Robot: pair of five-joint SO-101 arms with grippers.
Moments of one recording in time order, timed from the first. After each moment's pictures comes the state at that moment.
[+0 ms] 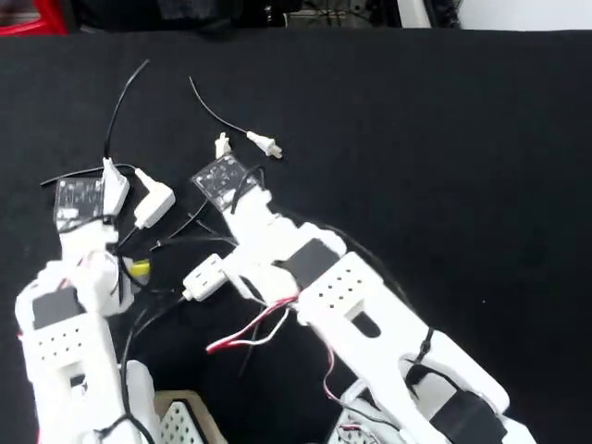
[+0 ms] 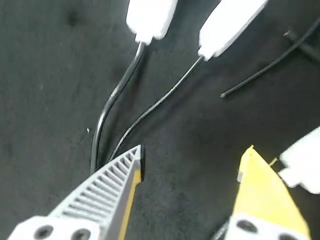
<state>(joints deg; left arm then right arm) -27.2 -62.7 71.7 57.5 -19.3 -41.8 -28.4 44.3 52.6 0.4</state>
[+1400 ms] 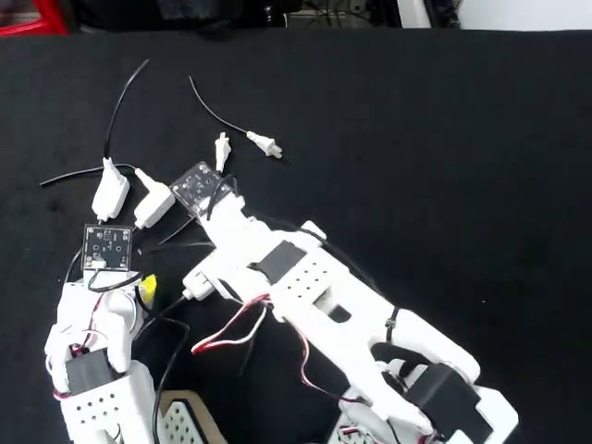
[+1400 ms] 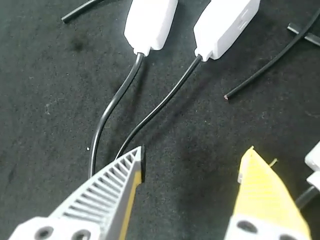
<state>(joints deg) -26.0 -103.8 96.0 60.3 -25.1 -45.3 -17.6 43.6 40.5 -0.4</state>
